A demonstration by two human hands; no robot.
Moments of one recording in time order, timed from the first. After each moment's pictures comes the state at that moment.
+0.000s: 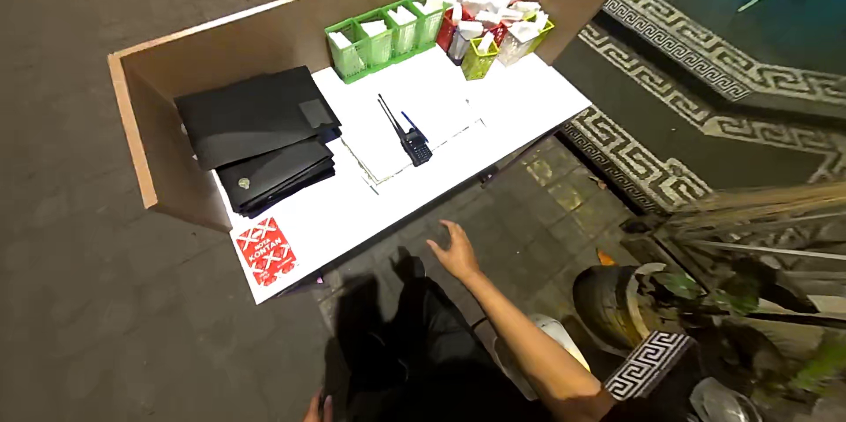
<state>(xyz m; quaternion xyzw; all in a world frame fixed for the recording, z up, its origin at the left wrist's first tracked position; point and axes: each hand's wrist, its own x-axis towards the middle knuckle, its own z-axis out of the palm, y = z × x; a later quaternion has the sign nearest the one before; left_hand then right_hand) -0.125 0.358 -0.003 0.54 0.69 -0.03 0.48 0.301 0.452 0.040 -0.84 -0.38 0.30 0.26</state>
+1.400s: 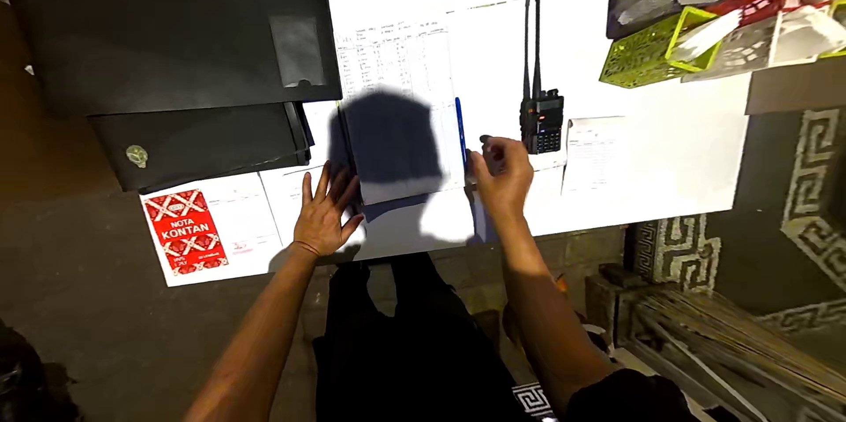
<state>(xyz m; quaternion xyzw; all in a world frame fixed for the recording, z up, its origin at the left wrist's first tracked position) 0.164 0.711 -0.060 0.87 0.45 0.07 0.20 0.518 0.714 0.004 -0.77 -0.56 0.19 0.25</state>
